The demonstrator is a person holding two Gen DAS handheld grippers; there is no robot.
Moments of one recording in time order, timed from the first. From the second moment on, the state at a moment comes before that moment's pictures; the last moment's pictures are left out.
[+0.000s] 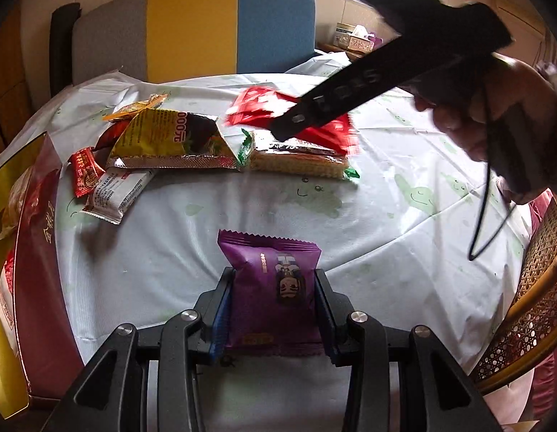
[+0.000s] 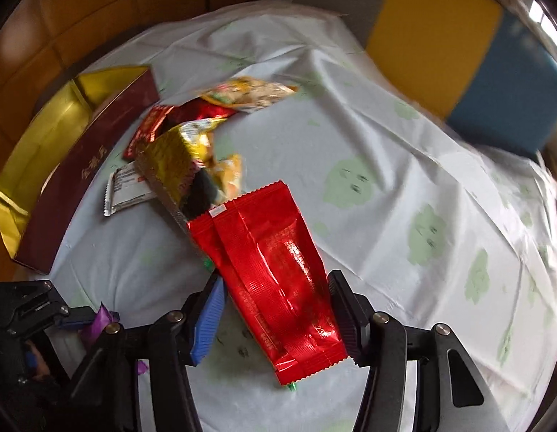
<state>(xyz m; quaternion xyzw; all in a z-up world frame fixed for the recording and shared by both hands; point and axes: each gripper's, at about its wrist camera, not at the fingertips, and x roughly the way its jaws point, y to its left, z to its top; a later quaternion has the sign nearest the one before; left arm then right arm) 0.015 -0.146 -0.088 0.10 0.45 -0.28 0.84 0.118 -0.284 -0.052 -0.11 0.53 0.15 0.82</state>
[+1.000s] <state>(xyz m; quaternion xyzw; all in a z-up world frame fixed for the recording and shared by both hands) 0.037 -0.063 0.001 -0.02 0.43 -0.23 0.87 0.085 -0.345 -0.092 -0.03 0.60 -0.04 0.80</state>
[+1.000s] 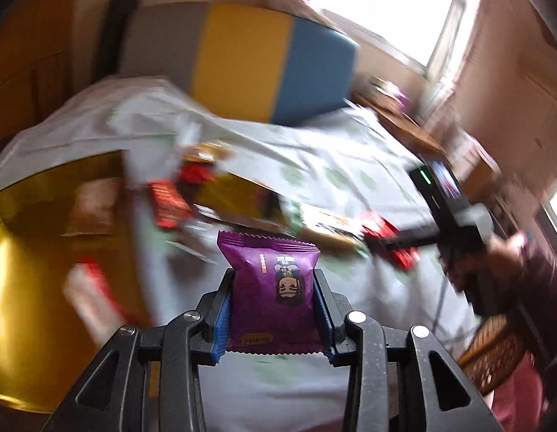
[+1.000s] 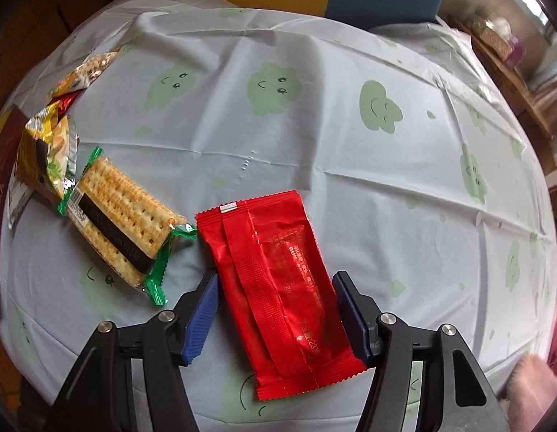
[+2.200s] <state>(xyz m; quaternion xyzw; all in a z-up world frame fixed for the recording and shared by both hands) 0.213 0.109 -0.051 -0.09 0.51 0.03 0.85 0.084 -0.335 -0.088 -0.07 0.60 -0.03 0.80</state>
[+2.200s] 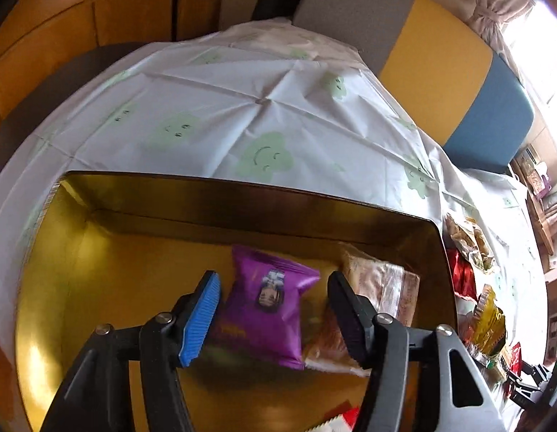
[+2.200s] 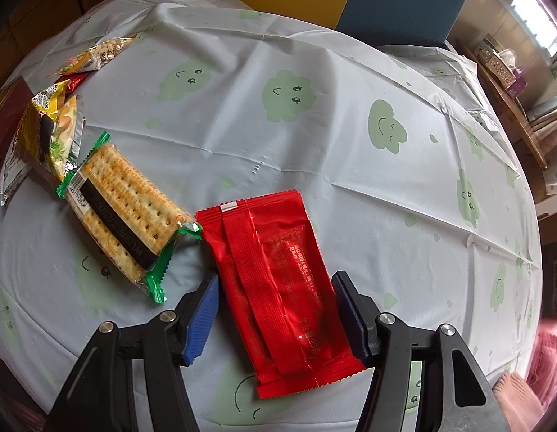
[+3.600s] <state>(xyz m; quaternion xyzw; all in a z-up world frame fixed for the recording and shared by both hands) 0.016 0.076 0.000 -0.01 0.39 0.07 0.92 0.085 -0.354 -0.072 -0.02 0.57 -0.06 0.82</state>
